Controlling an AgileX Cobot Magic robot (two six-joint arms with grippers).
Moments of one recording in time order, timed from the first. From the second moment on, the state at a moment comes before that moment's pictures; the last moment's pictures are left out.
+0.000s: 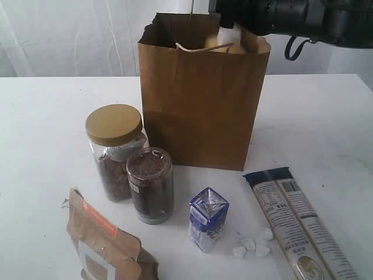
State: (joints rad) left arm 0.08 0.00 0.02 0.05 0.52 0.10; right arm 0.32 1.66 -1.29 1.74 0.17 -1.51
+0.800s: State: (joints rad) left arm 0.08 0.00 0.02 0.05 0.52 0.10; right arm 0.32 1.66 -1.29 1.75 0.29 -1.49
